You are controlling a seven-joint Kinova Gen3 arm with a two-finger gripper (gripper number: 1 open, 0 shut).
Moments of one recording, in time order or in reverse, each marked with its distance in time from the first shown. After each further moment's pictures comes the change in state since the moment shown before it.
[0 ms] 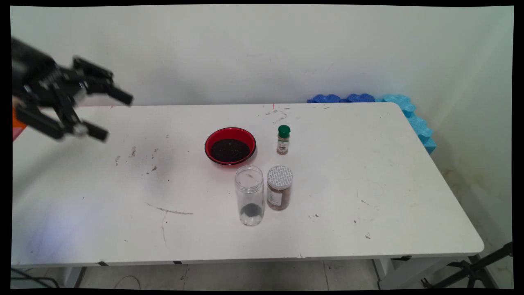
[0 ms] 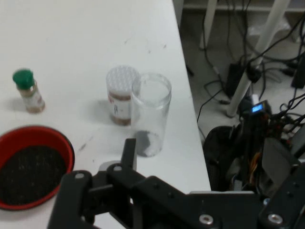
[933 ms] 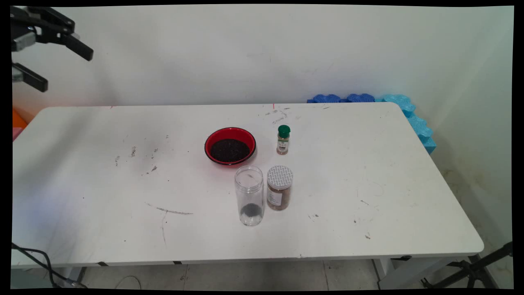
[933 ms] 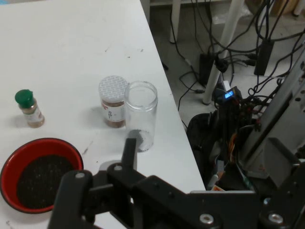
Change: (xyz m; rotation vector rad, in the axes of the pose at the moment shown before) arm 0.050 -0.044 -0.089 -0.114 -0.024 0.105
